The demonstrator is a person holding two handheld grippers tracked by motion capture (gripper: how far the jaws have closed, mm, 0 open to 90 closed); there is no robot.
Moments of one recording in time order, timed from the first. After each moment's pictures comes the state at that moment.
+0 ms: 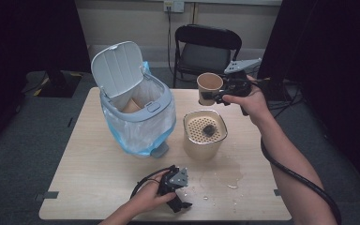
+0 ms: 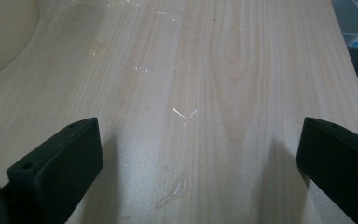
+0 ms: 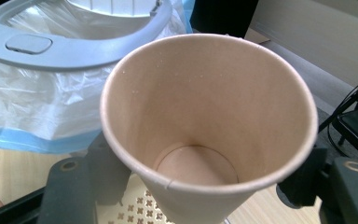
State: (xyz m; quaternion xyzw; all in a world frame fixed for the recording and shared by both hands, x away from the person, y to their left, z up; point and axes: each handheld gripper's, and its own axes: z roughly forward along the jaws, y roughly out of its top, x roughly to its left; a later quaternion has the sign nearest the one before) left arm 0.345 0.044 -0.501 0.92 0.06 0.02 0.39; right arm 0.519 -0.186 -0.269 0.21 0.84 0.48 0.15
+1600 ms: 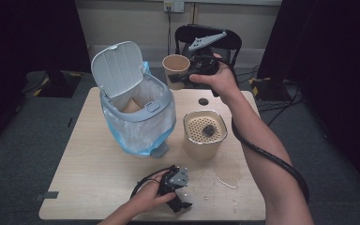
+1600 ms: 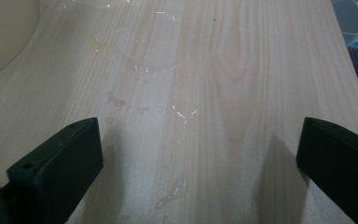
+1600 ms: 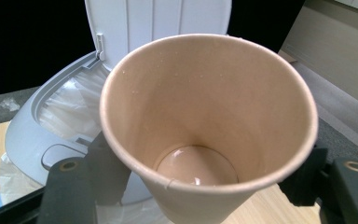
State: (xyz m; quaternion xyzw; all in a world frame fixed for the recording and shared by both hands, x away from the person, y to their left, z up) left arm 0.346 0.044 -0.501 0.92 0.06 0.02 0.39; right arm 0.540 -0.092 -0.219 0.17 0.84 0.50 0.12
